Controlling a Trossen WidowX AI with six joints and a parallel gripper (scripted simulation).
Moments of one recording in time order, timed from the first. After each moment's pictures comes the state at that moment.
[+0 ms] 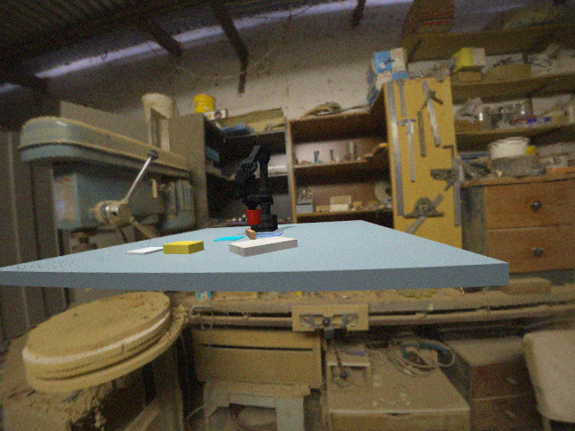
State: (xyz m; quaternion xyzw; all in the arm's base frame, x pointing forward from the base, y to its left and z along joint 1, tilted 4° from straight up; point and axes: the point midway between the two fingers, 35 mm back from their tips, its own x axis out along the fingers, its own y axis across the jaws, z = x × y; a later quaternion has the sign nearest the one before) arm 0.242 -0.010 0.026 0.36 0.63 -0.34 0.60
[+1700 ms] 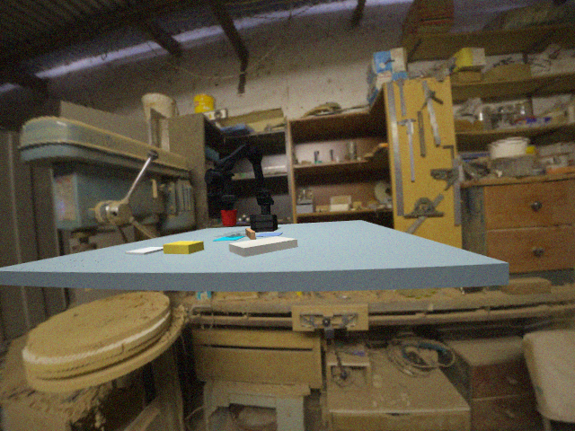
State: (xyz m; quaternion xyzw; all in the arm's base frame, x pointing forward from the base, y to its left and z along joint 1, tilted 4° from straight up) arm 0.295 -0.114 0.026 0.36 0.63 -0.35 0.60
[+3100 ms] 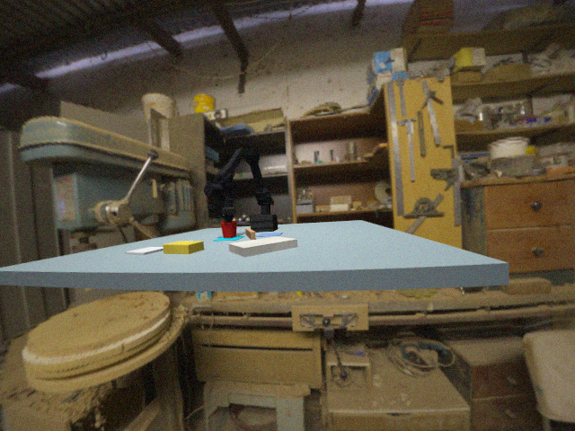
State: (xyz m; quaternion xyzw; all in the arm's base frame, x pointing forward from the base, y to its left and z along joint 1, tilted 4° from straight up) arm 0.295 -0.116 -0.028 0.36 0.63 -0.35 0.60
